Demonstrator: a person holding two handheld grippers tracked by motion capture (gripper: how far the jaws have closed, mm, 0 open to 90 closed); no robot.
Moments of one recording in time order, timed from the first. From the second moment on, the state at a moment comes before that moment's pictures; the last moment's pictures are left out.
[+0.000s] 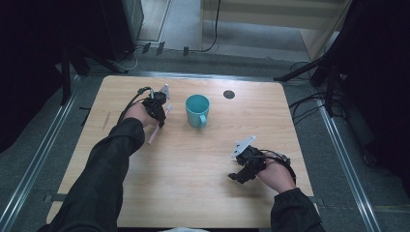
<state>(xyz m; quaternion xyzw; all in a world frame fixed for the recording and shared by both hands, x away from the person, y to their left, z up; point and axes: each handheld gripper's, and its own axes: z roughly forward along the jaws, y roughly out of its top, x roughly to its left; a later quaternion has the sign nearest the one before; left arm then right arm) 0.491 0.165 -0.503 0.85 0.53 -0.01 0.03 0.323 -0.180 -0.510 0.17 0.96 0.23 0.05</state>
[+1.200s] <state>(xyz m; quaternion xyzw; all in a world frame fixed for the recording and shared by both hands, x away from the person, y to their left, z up) 0.492 0.177 -0.501 0.84 0.54 -0.04 0.05 0.324 -0.180 -0.511 0.17 0.96 0.22 0.05</state>
